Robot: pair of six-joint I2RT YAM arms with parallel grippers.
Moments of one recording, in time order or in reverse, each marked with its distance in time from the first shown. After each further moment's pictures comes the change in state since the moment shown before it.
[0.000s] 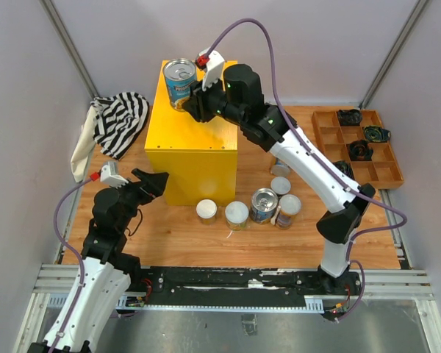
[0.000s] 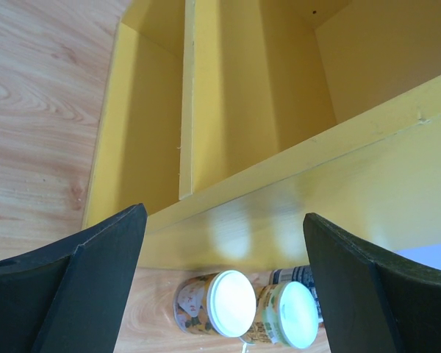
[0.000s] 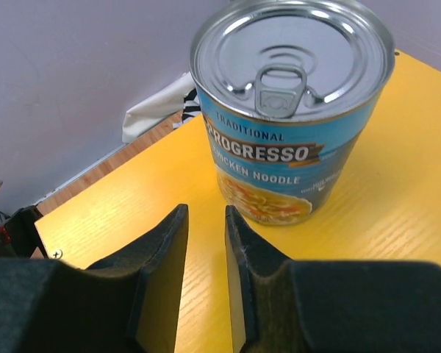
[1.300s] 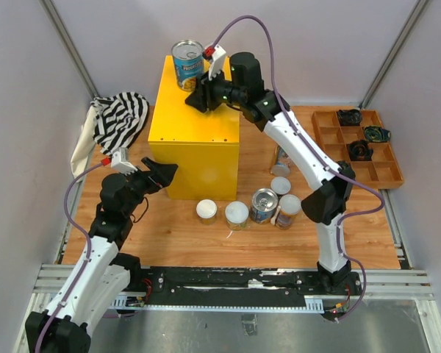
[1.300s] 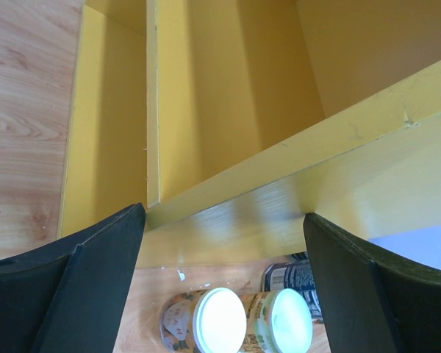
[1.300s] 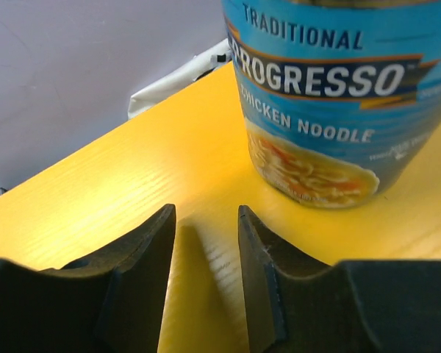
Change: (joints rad) left arm -0.003 0.240 0.033 0.214 0.080 0.016; right arm -0.177 0.253 0.201 0.009 -0.320 0.014
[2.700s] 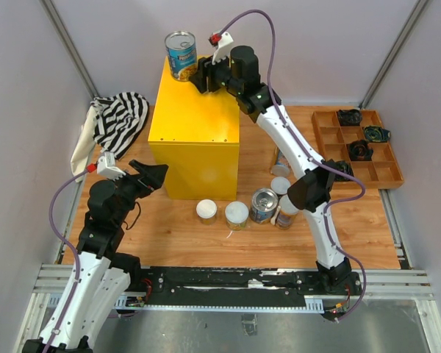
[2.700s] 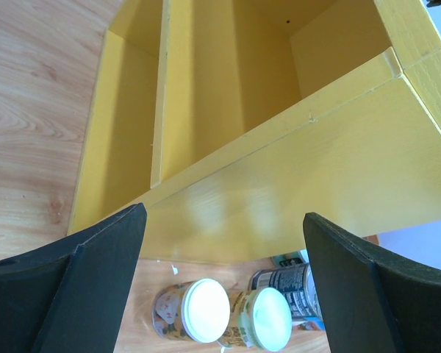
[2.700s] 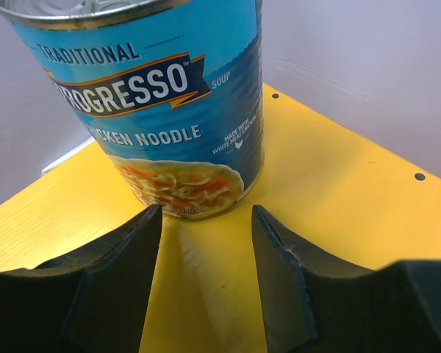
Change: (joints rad) left arm 0.000 -0.166 0.092 -0.239 -0.071 -0.029; right arm -0.060 0.206 0.230 0.109 0.194 0.000
